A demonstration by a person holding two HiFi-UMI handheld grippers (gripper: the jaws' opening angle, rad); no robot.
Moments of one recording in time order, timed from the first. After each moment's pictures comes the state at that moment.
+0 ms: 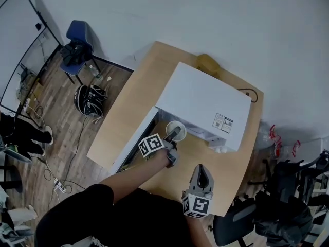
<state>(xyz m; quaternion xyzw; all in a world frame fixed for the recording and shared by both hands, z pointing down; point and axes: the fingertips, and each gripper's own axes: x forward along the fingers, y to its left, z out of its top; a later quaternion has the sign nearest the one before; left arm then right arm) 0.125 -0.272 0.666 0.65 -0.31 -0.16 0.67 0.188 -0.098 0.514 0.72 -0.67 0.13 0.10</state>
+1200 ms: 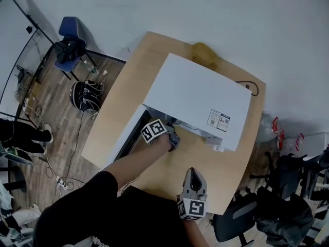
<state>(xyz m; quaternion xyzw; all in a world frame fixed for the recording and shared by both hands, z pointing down) 0.167 -0.339 0.734 0.66 -0.36 -0.14 0.64 0.196 -0.088 0.562 0.69 -0.69 0.20 0.08</state>
